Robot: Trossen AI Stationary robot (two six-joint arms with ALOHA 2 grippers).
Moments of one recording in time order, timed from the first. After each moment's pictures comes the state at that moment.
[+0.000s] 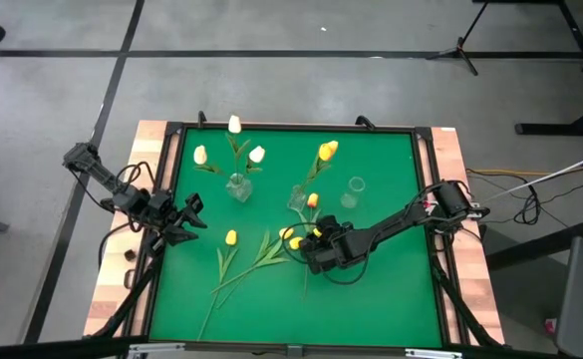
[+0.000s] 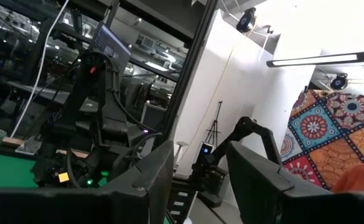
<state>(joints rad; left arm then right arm) -0.60 0.28 0.08 0.55 -0.28 -0.28 0.35 1.99 1.14 -0.43 0.66 1.47</state>
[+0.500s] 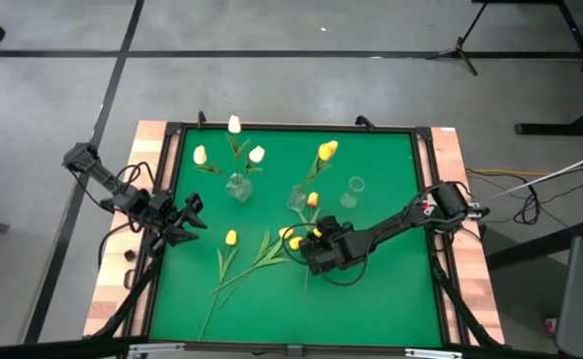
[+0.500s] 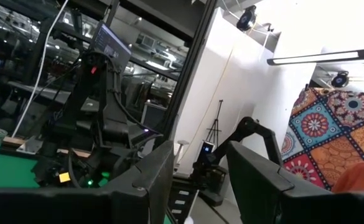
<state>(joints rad) -0.60 0.28 0.08 0.55 -0.28 -0.28 0.35 2.02 1.14 -0.43 0.66 1.48</state>
